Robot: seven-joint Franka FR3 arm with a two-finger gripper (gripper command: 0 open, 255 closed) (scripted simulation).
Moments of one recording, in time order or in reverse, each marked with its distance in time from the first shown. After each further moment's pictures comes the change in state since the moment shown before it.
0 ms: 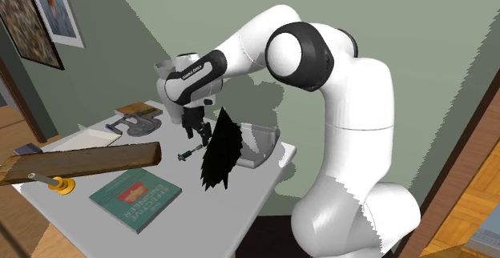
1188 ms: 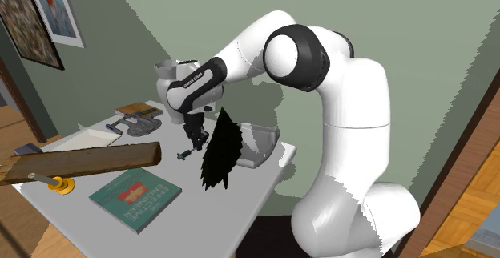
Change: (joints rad) arm 0.010 0.033 -0.009 -0.029 -0.024 0.080 0.022
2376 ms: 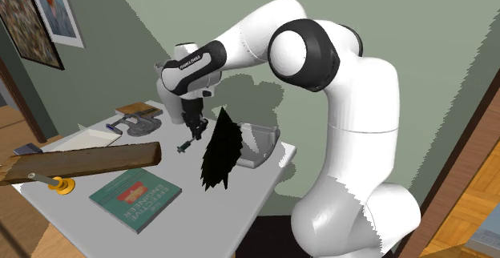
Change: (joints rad) arm -0.016 -0.077 0.020 0.062 0.053 -0.152 -0.027
